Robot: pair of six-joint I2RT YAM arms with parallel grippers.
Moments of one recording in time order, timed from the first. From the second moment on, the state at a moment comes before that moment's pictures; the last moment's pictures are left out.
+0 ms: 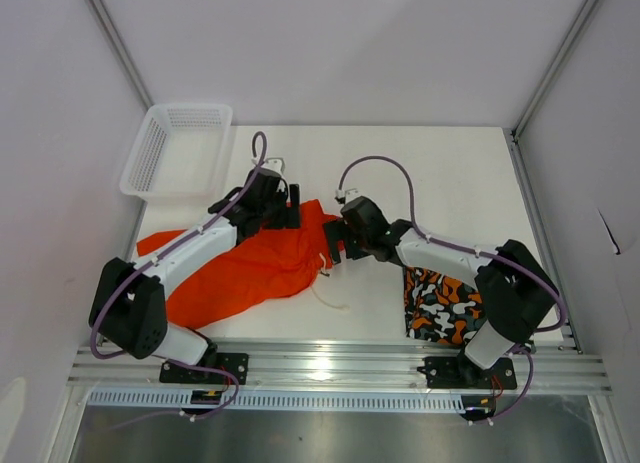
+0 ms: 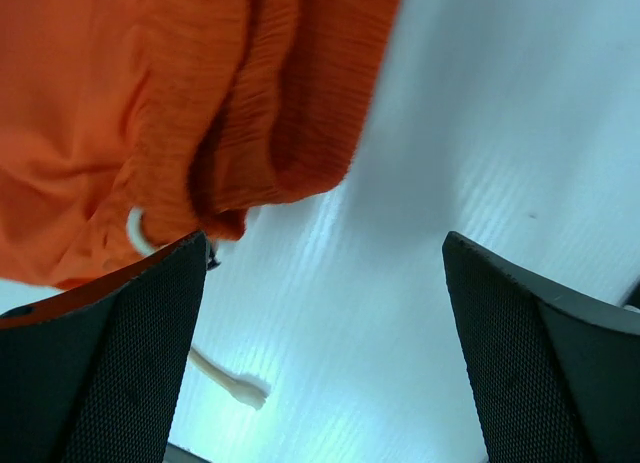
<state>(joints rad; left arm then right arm) -0.50 1.44 1.03 -0.37 -0.11 -0.40 0.77 1.63 1.03 -0.27 0.12 0.40</state>
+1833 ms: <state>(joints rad) -0.84 1.48 0.77 -0.34 -0.32 -0.55 0.76 1.74 0.95 0.05 -0.04 0.39</state>
